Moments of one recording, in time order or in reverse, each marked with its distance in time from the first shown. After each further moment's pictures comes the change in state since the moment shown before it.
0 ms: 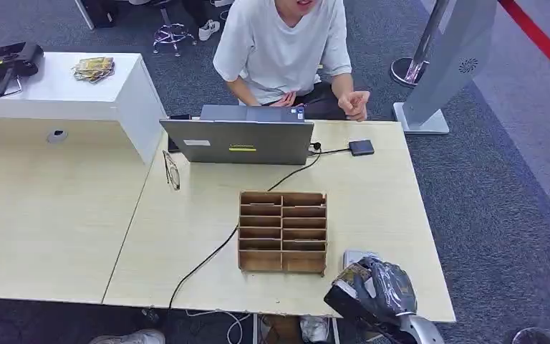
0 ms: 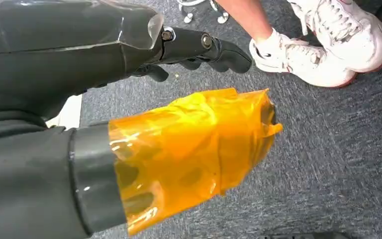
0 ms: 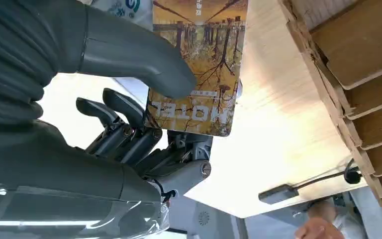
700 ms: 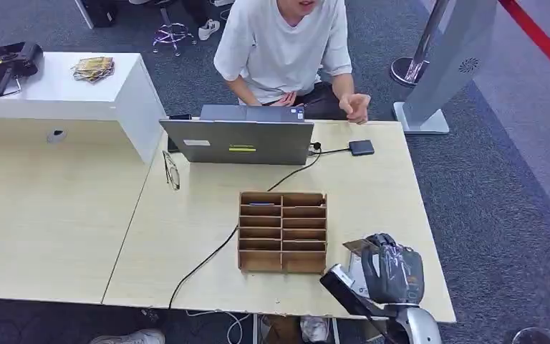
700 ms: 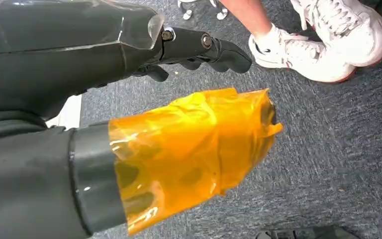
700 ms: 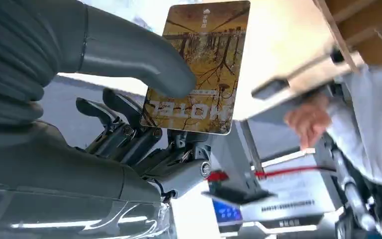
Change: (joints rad) left arm 0.001 -0.004 0.003 0.000 -0.002 -0.009 0.000; right arm 0.019 0.147 -0.132 -0.048 0.367 -0.169 0.022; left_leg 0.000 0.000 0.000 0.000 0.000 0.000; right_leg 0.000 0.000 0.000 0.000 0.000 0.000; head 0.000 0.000
